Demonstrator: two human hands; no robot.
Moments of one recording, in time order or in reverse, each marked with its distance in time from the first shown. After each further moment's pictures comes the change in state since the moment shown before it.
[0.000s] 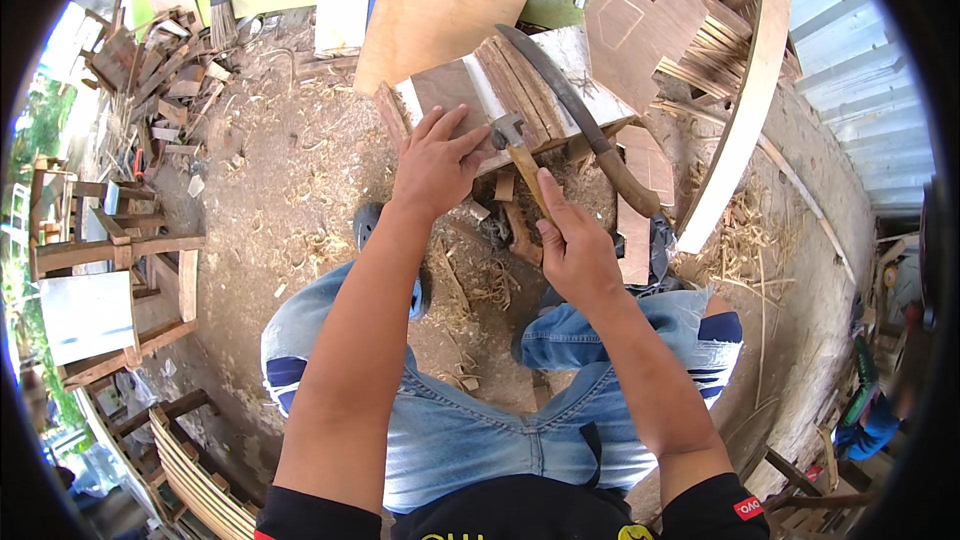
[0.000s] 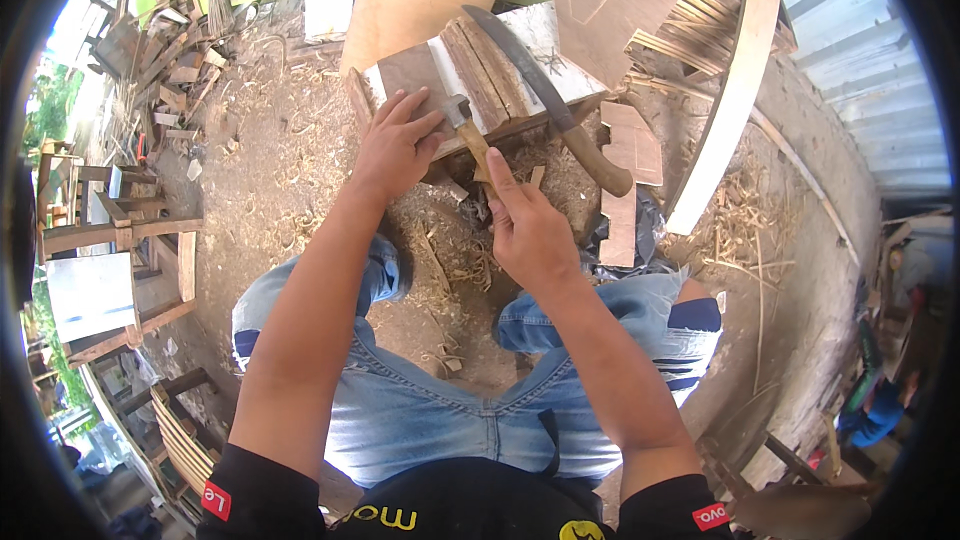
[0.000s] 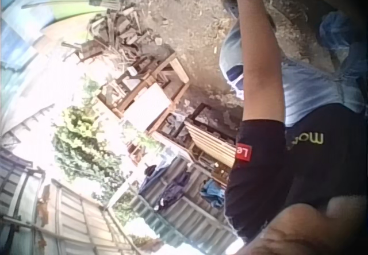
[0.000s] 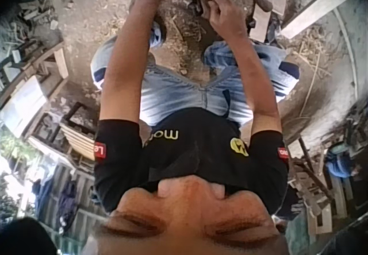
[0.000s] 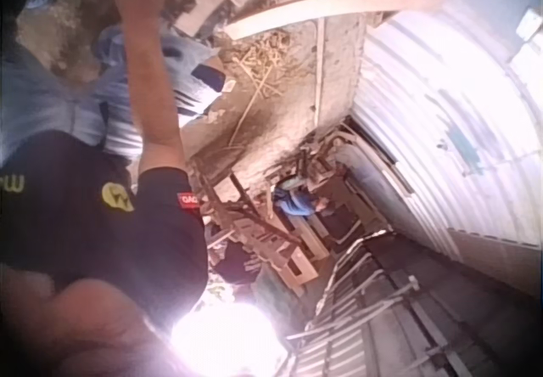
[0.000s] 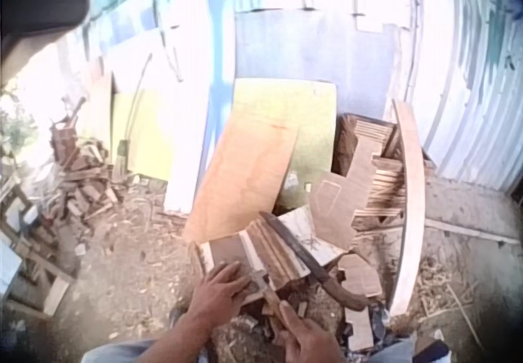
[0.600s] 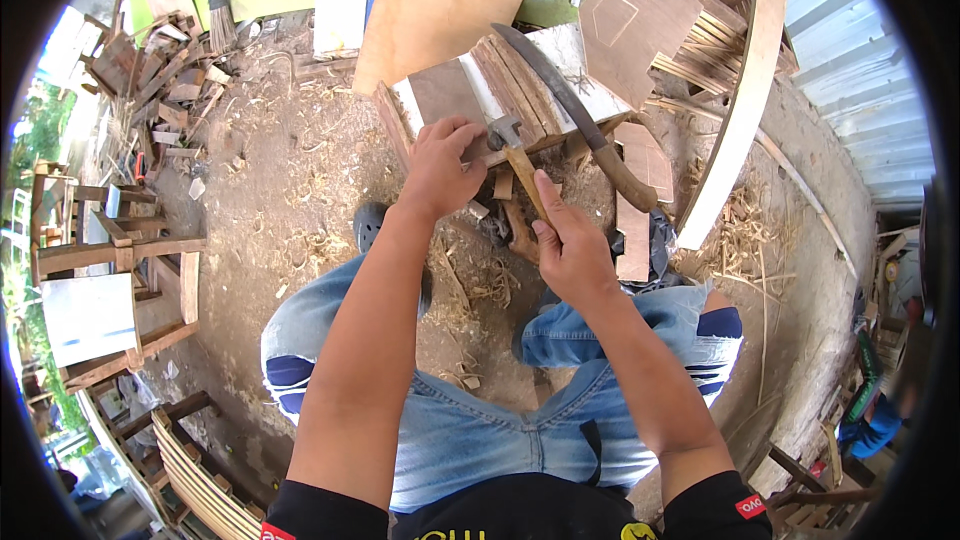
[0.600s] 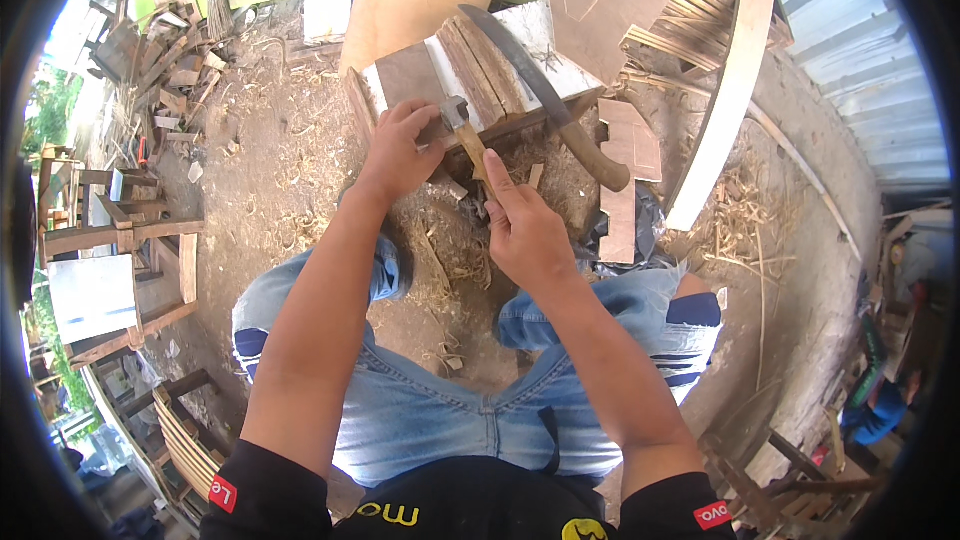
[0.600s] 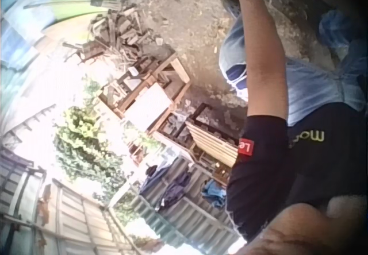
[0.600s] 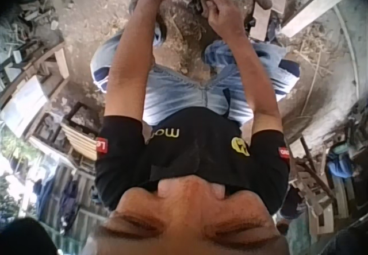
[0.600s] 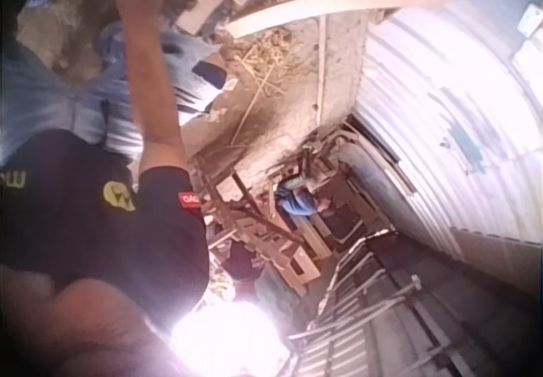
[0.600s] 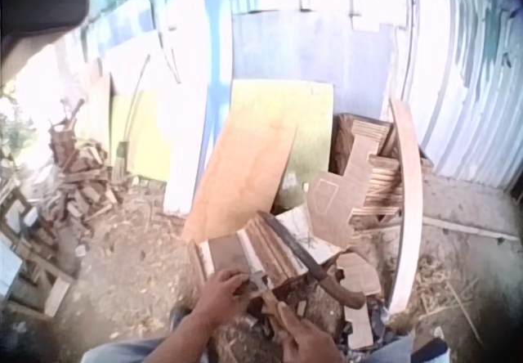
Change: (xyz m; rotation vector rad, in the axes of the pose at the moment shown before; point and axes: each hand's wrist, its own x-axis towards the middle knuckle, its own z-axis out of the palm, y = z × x) left_hand 0.001 0.006 0.006 -0.321 0.110 0.020; right_hand -0.007 0.000 0.002 0.049 -0.028 0.048
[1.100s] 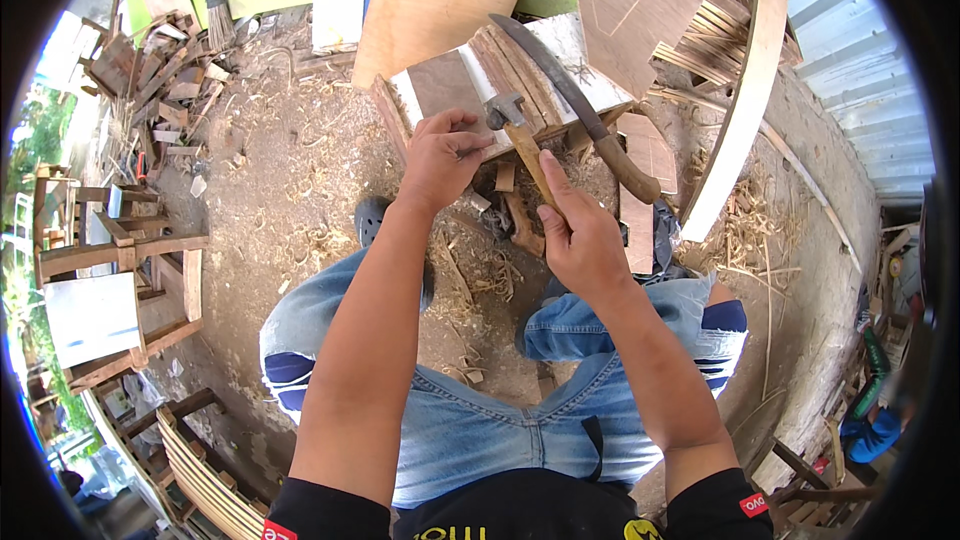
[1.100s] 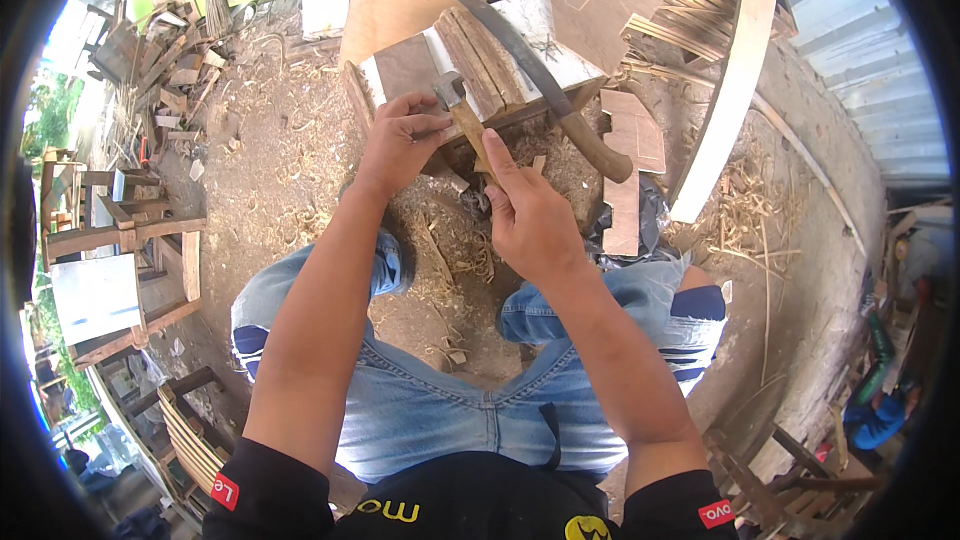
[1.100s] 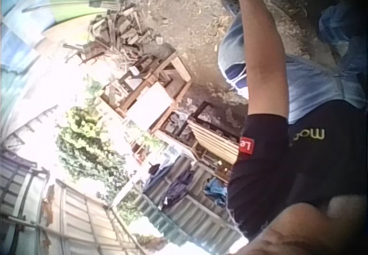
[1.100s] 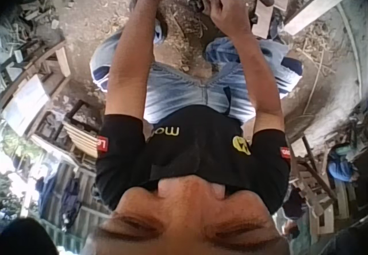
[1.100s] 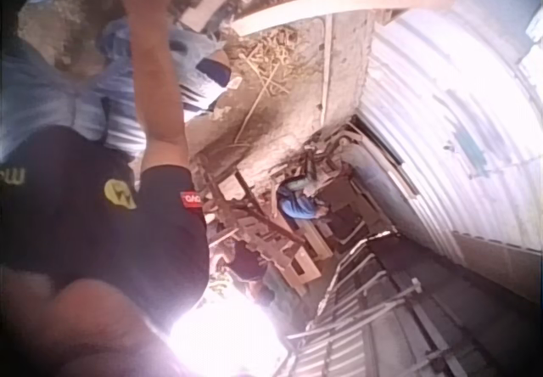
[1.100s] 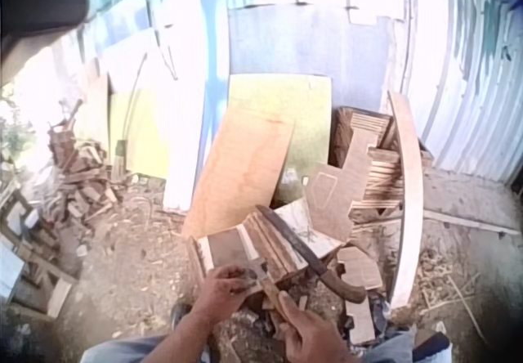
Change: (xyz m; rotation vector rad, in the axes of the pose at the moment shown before) left_hand -0.003 -0.009 0.007 -0.036 0.001 -0.028; right_hand 0.008 -0.004 -0.011 0.044 0.013 -0.061
